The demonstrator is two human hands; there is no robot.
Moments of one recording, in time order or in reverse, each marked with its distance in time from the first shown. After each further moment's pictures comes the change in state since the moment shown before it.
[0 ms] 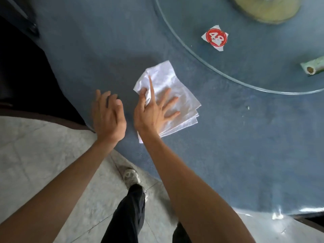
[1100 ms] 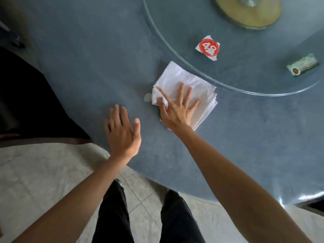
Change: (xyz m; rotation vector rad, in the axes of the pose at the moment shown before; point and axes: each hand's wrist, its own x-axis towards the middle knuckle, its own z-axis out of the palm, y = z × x) left_hand 0.010 0.009 0.006 0.251 -0.224 0.032; right_hand 0.081 0.044 -0.046 -0.465 -0.024 -0.207
